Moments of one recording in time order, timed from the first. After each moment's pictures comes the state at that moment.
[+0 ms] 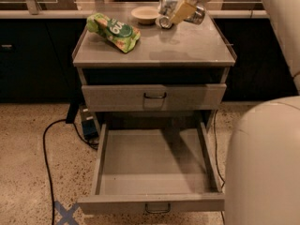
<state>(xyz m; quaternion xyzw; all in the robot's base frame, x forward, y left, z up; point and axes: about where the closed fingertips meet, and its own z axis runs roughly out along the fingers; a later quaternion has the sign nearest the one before) 0.764 -0.093 1.002 -0.63 0.67 -0.04 0.38</state>
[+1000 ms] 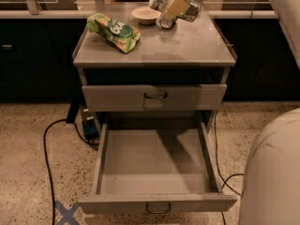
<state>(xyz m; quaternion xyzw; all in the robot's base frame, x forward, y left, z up) 0.744 -0.068 1.025 -0.63 0.66 -0.03 0.41</state>
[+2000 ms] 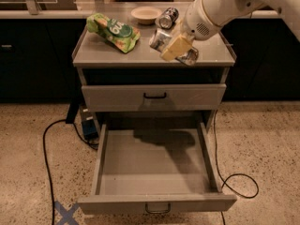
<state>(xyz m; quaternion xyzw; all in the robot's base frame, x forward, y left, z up) 0.654 -0.066 0.947 -0.59 0.71 0.09 0.36</state>
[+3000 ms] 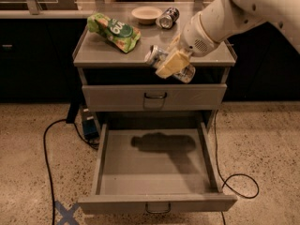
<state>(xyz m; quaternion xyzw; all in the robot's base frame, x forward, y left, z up) 0.616 -0.052 0.915 -0.60 0.71 0.14 0.33</state>
